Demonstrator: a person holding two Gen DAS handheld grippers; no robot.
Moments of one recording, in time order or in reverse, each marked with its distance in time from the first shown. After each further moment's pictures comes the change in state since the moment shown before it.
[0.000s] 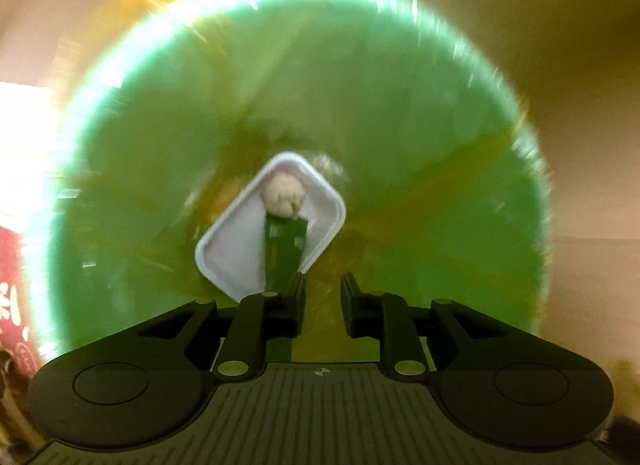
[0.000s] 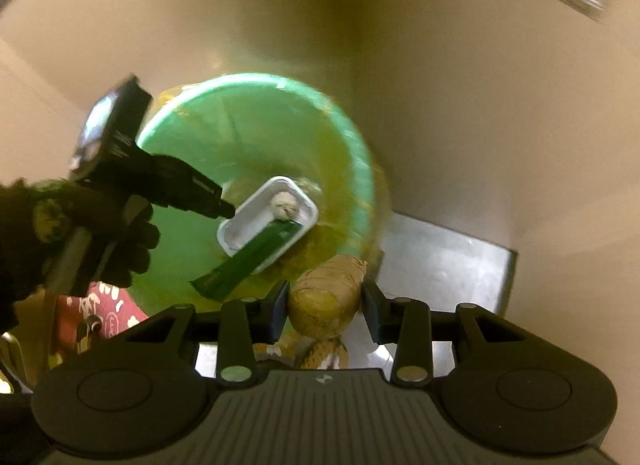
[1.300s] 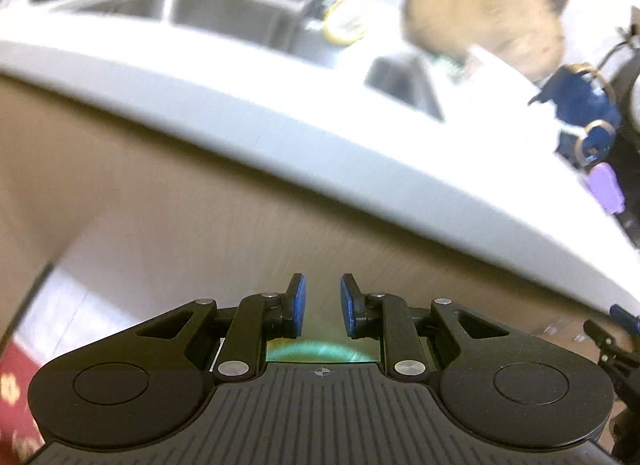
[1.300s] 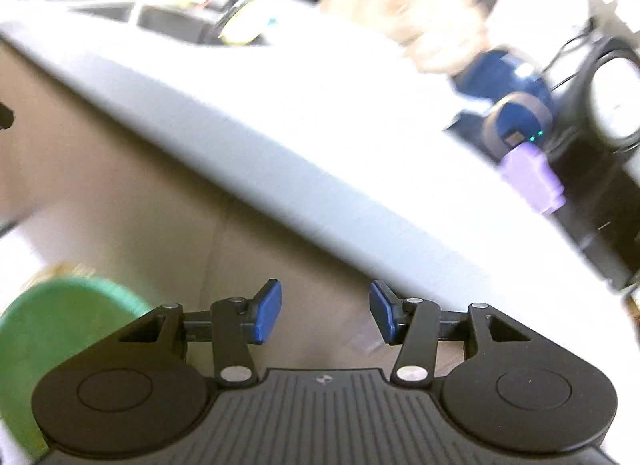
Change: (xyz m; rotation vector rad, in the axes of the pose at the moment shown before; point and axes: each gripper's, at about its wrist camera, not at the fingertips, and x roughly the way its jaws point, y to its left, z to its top) left arm -0.318 -0.072 0.000 0.069 -0.734 0.017; right arm -0.188 -0.032 0.048 -0.230 -0.709 -0.484
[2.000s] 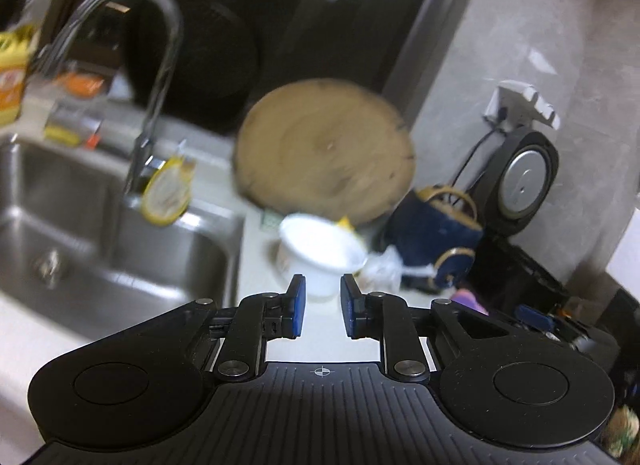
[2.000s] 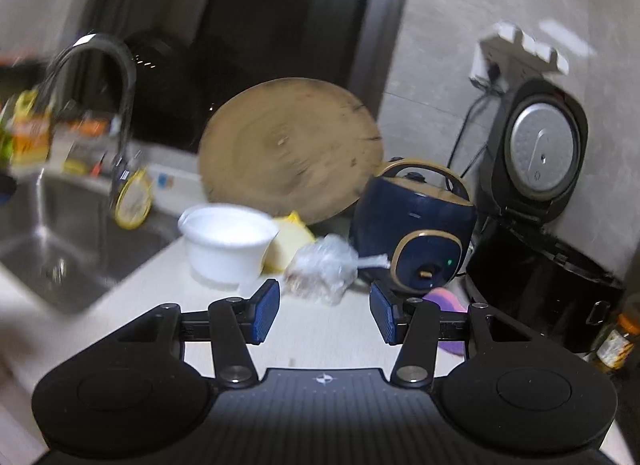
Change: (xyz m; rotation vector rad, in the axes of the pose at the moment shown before) left arm -0.015 -0.140 0.151 0.129 -0.286 -0.340; right arm 0.028 -0.116 0.164 0.306 -0.185 -0.068
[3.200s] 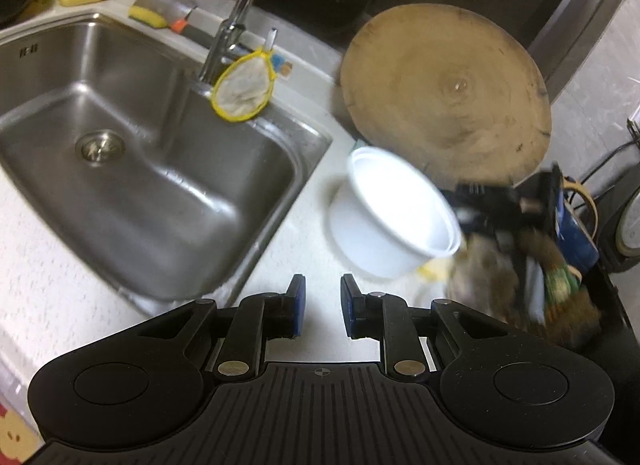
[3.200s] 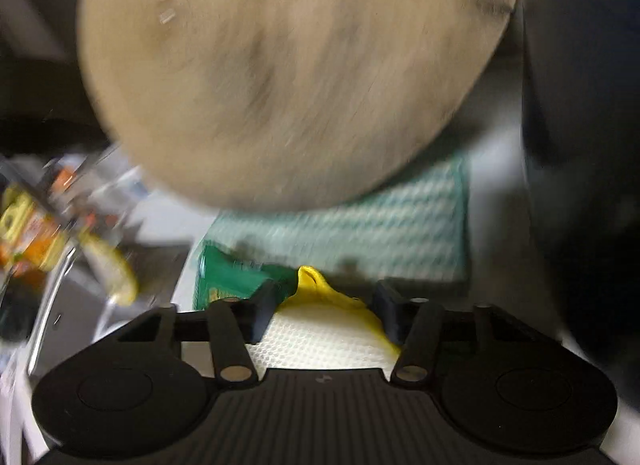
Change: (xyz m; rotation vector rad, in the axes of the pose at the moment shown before) left arm 0.118 -0.006 -0.023 -0.304 0.173 0.318; right arm 0.418 -0.014 0.026 0.398 0.578 0.518
